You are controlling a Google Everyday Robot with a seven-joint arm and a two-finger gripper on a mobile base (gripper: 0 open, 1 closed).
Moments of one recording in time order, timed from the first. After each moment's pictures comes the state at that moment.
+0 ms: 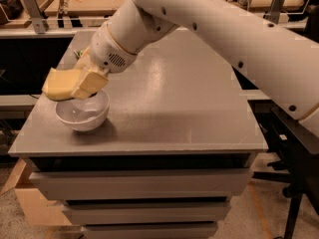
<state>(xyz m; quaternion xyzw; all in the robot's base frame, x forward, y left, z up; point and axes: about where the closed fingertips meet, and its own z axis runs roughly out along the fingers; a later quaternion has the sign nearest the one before) 0.521 0.173 0.932 -0.72 0.57 0.26 0.31</state>
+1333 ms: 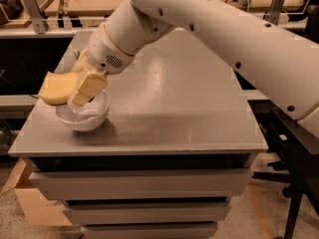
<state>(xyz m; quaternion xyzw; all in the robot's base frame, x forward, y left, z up) 0.516 0.179 0.931 -0.72 0.56 0.26 0.30</state>
